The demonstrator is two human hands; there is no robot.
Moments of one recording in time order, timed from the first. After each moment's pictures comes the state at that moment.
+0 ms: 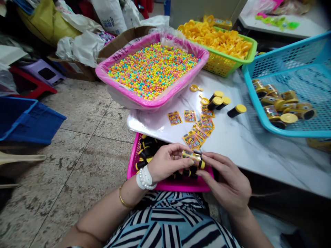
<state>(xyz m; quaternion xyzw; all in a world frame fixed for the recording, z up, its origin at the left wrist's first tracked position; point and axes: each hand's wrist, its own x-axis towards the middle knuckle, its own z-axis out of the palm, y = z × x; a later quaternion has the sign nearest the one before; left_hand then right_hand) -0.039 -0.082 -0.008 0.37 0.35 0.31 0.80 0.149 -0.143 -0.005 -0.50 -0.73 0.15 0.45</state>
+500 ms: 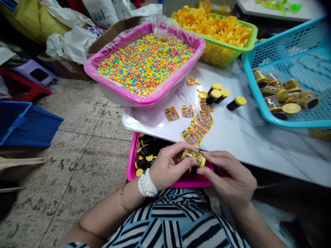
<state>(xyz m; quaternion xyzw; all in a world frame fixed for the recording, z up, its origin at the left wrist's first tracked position) -0.034 -0.088 -0.006 0.54 0.34 0.37 0.67 0.149 -0.140 -0.012 -0.50 -0.69 0.19 0.49</state>
